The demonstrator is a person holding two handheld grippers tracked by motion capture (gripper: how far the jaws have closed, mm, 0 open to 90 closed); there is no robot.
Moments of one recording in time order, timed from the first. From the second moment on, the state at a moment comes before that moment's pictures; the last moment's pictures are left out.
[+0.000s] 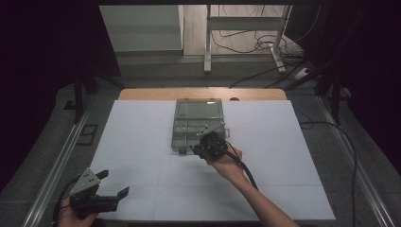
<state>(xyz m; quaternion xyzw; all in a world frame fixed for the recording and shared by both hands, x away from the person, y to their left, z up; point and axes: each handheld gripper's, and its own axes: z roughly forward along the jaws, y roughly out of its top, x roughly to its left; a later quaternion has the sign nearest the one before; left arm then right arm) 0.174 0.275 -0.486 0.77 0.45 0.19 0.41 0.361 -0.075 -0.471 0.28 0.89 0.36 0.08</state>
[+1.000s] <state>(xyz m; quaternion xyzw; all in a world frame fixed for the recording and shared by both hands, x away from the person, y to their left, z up) 0.174 0.275 -0.486 0.77 0.44 0.19 0.41 0.407 -0.054 -0.475 0.30 0.87 0.37 0.10</state>
